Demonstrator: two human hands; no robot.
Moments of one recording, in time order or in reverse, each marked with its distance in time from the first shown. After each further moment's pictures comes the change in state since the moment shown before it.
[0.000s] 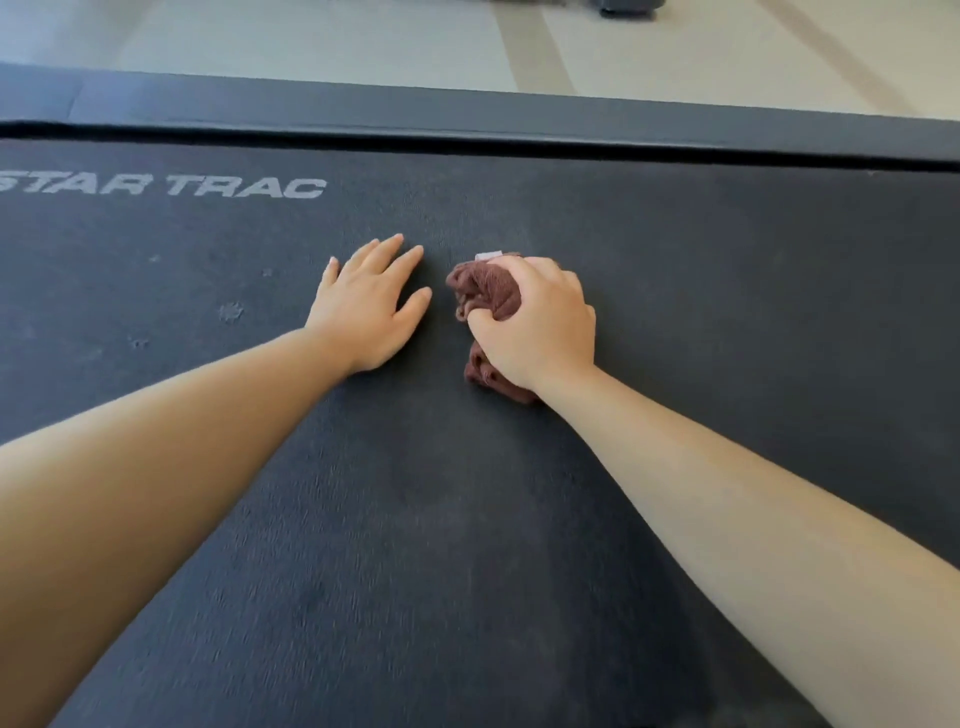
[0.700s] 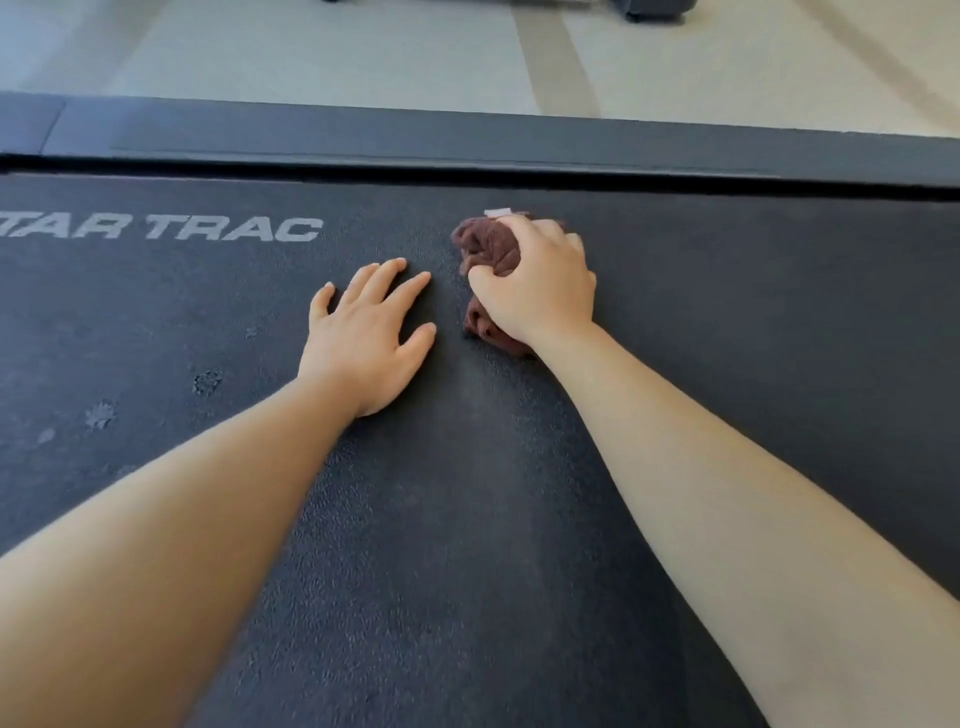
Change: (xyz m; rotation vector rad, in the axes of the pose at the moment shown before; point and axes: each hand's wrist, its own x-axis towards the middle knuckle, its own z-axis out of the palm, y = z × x) left_hand 0.040 -0.013 0.010 0.035 0.060 -0.053; right_hand 0.115 -0.001 0.025 -0.026 -0.038 0.034
